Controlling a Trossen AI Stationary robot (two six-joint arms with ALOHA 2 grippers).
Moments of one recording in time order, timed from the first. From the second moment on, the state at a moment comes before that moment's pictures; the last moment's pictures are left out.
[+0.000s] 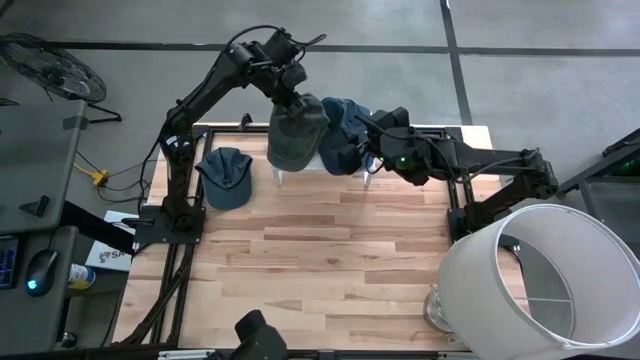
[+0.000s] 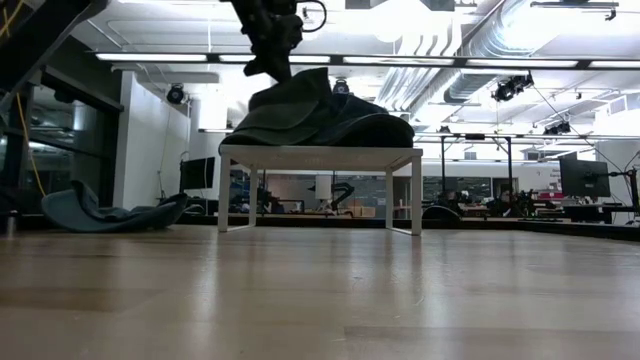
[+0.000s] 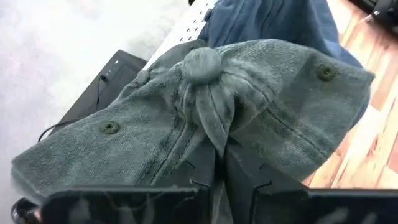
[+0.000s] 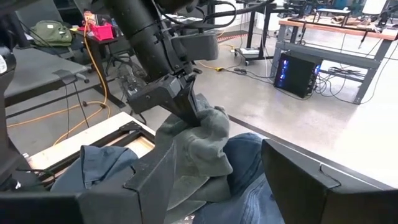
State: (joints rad) left arm 0.69 1.96 2.35 -1.39 0.19 0.03; right arm 0.00 1.45 1.58 -0.45 0.83 0.31
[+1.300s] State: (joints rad) left arm 0.69 1.65 2.36 -1.41 -0.12 0.05; right arm -0.01 1.45 1.58 -0.45 0.77 0.31
